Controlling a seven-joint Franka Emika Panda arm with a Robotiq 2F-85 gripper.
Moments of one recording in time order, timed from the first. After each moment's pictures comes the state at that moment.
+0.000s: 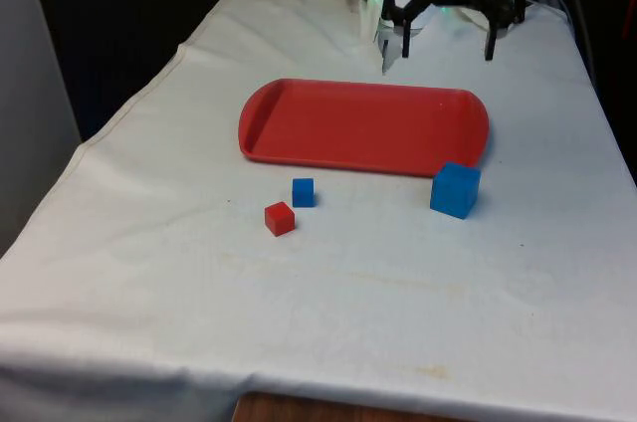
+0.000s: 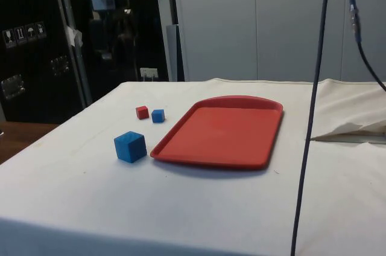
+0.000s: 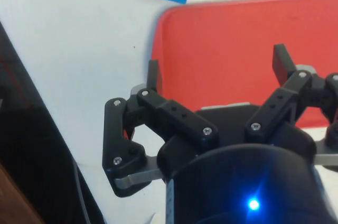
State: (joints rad) arm 0.58 0.38 -0.56 -1.79 0.21 2.10 -0.08
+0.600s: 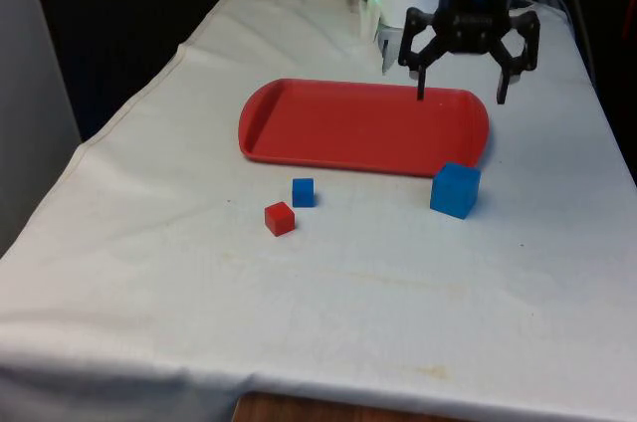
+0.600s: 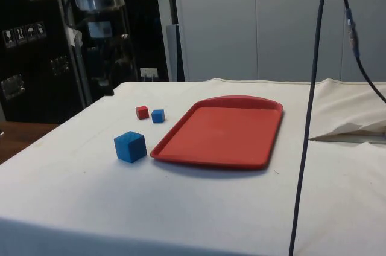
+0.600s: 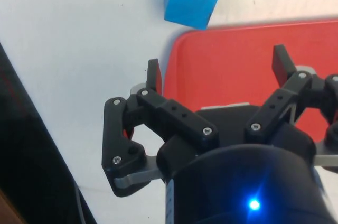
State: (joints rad) arm 0.59 0.47 -0.52 -1.80 0.25 2.20 -0.07
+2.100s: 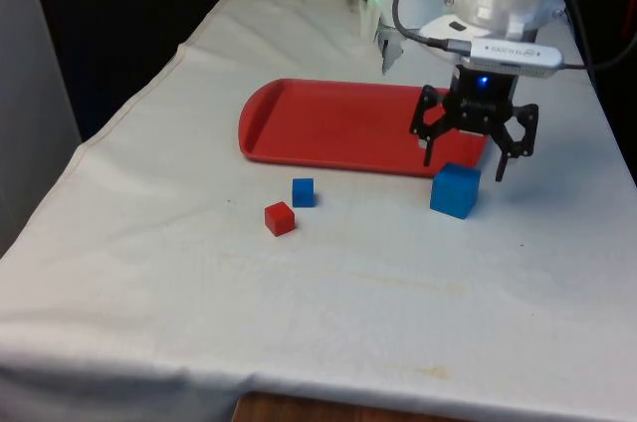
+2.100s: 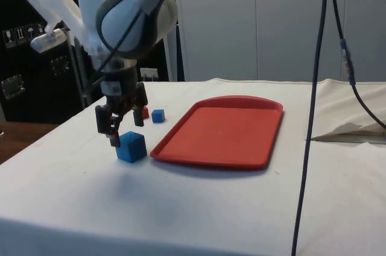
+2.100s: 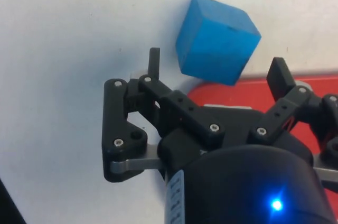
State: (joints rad) arm 0.61 0.61 -0.46 -1.91 0.25 2.50 0.15
